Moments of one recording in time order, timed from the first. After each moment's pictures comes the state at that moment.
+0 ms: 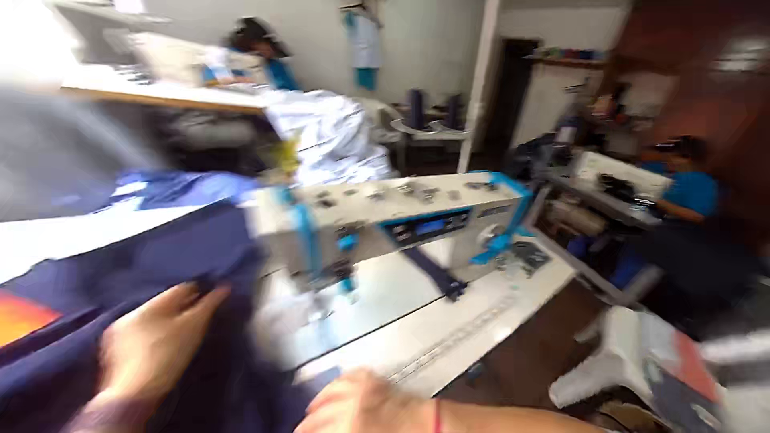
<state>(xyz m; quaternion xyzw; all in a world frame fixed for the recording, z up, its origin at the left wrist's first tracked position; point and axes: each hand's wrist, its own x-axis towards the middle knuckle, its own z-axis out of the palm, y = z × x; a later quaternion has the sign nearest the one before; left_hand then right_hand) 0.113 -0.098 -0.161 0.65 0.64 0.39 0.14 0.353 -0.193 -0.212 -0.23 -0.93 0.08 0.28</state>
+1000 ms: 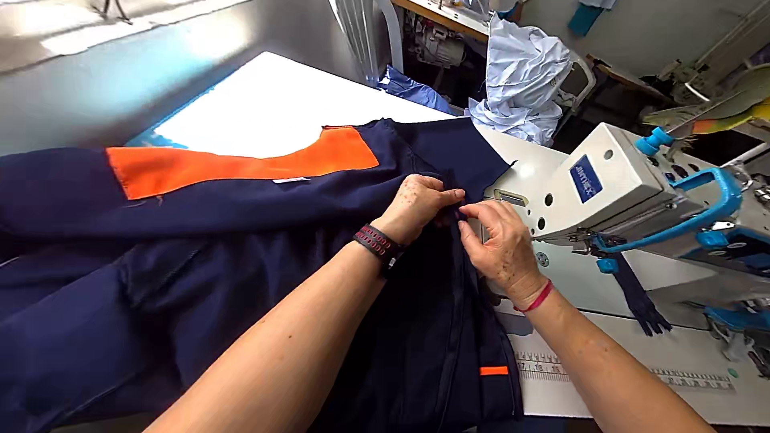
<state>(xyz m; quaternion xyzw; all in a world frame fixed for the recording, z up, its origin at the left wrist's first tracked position) 0.046 -0.084 -0.175 0.41 0.56 0.52 0.50 0.217 -0.074 -0.191 -0.29 -0.88 0.01 0.38</state>
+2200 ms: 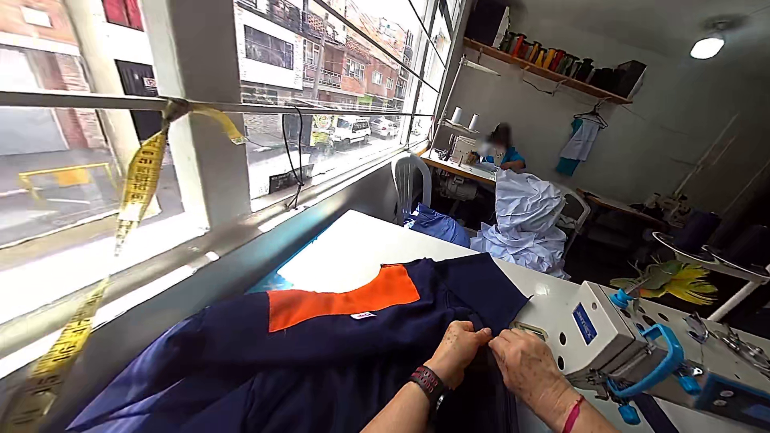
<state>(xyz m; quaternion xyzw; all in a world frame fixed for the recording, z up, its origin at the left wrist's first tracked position) 0.057 -0.083 -0.176 0.36 0.55 0.50 0.56 0.209 -0.048 -0.165 -0.21 -0.91 -0.22 0.27</state>
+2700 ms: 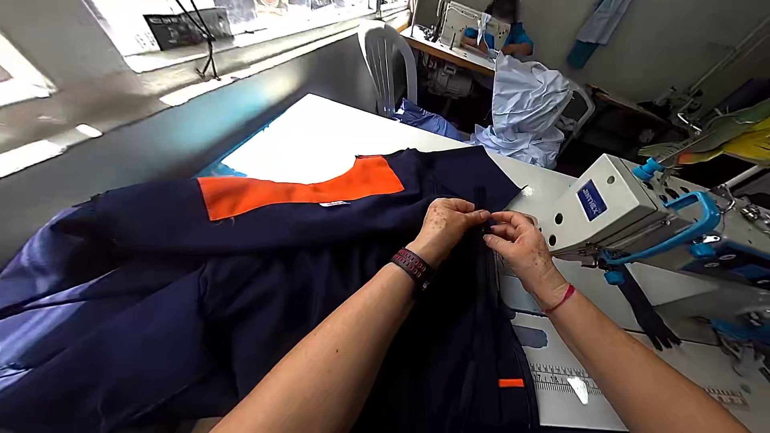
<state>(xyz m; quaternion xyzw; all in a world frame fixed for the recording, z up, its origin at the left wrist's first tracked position) 0.052 -0.087 -0.178 0.46 0.56 0.55 0.42 0.214 -0.077 -0.167 -0.46 -0.75 0.33 0.34</state>
